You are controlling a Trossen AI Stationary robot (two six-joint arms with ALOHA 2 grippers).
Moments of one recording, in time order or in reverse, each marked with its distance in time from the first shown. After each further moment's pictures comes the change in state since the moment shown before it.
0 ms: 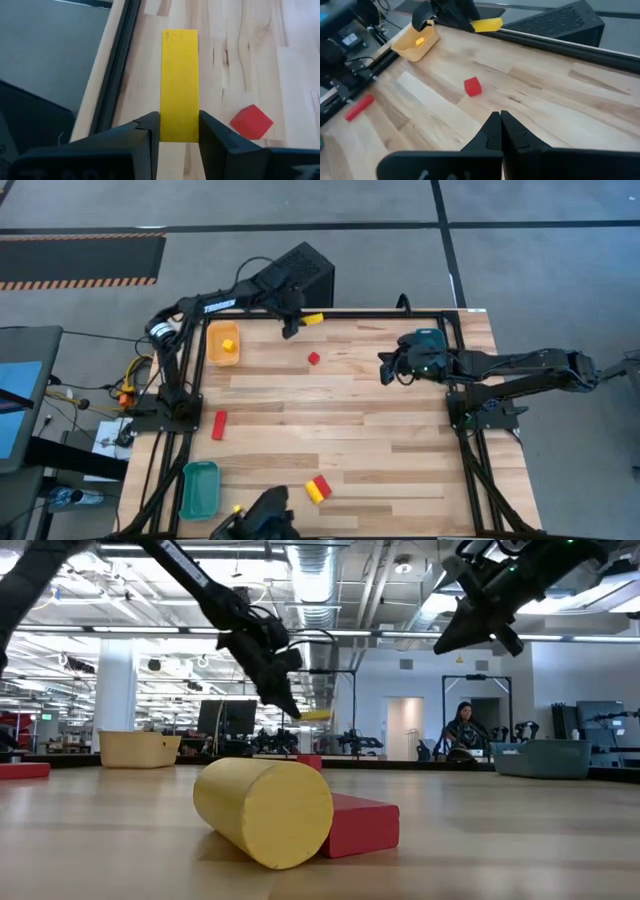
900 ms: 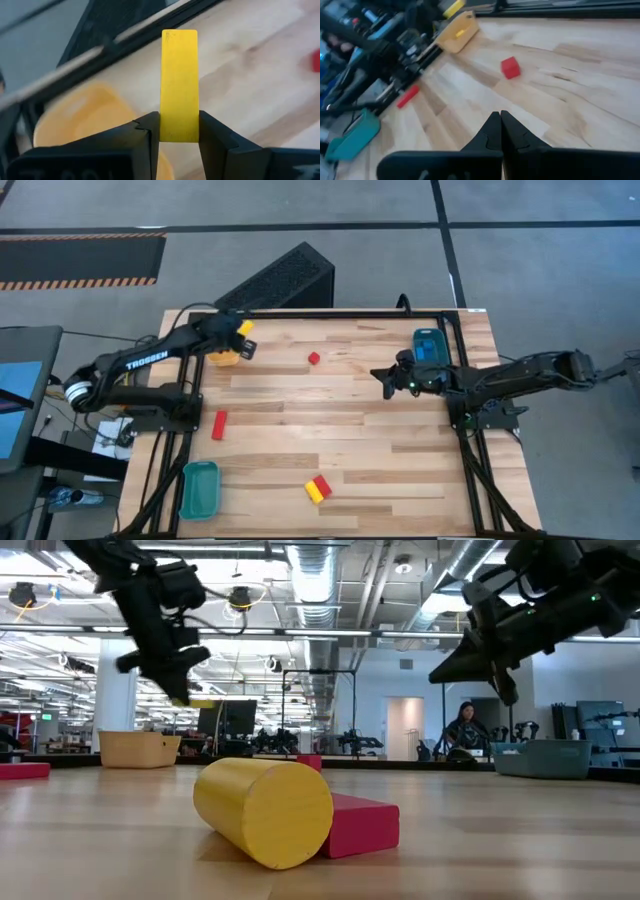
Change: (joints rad) left arm -0.102 -0.821 -0.727 -0.069 -0.700 -0.763; right arm 0.032 0.017 -0.365 0.612 -0.171 0.009
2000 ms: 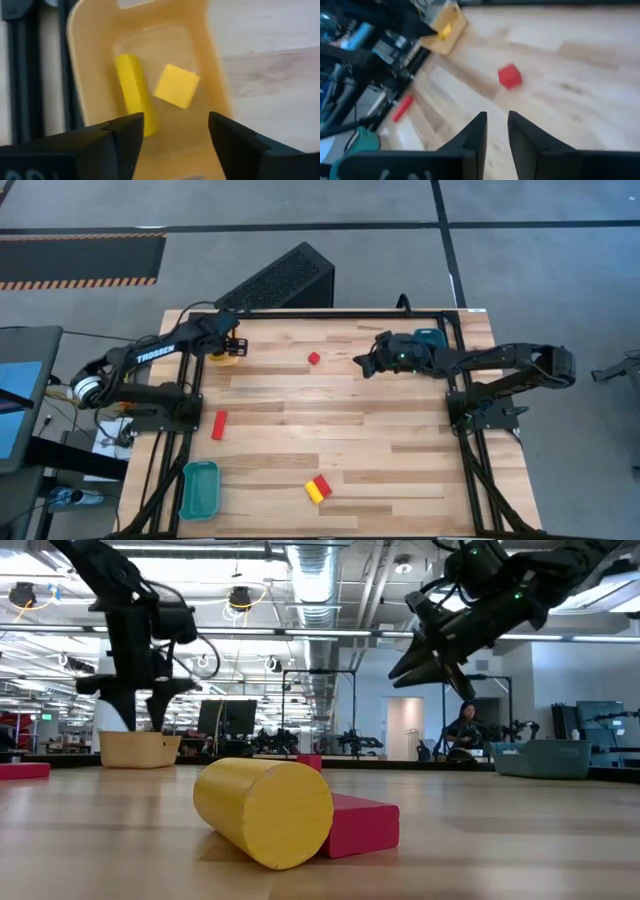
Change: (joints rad) left arm 0.156 0.092 -0.085 -0.105 -0.001 -0.339; right arm -0.223 0.275 0.280 -0.104 -0.226 0.054
